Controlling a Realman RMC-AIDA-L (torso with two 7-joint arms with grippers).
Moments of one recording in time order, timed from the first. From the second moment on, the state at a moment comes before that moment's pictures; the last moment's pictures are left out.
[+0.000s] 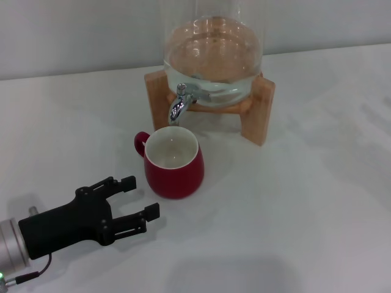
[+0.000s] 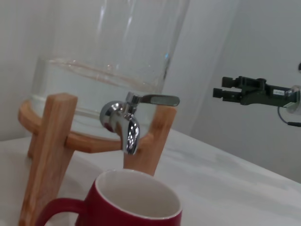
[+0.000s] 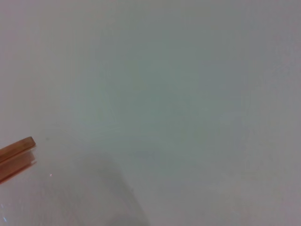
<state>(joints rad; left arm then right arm) -0.38 -2.08 1.12 0.53 -1.57 -1.43 1.87 0.25 1.98 -0.45 -0.81 1.55 1.41 -1.42</state>
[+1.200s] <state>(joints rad) -0.40 -2.08 1.10 0.54 -1.61 -1.38 1.87 0.24 1.98 -0.45 -0.81 1.54 1.41 -1.42</state>
